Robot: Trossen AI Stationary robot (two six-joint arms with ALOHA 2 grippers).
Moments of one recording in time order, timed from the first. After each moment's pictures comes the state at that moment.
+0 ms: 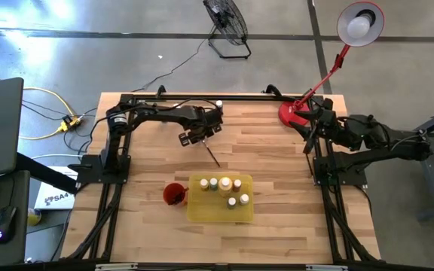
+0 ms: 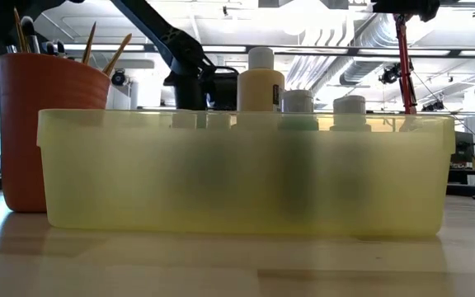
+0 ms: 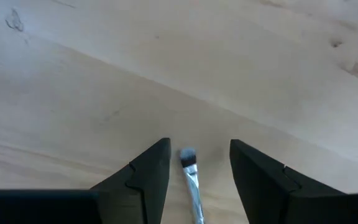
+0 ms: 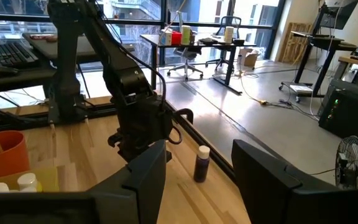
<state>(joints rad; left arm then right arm) 0.37 1.98 1.38 -0.72 -0.09 -1.61 0.06 0.52 0.78 -0.40 0.55 0.02</state>
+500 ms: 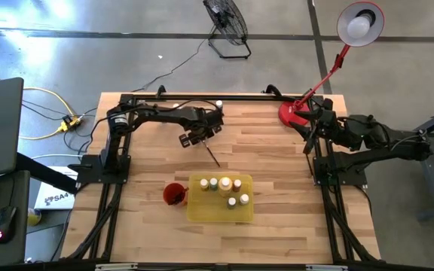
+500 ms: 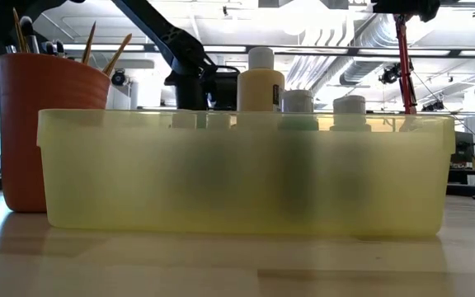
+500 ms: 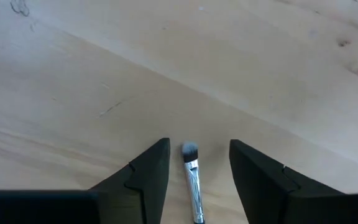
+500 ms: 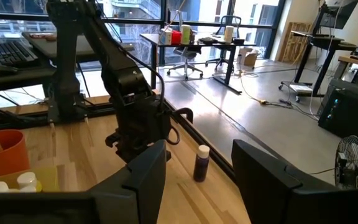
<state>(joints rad) 0.34 2.01 1.38 -0.72 -0.08 -1.66 0.06 0.52 0.78 -0.40 0.55 0.02</state>
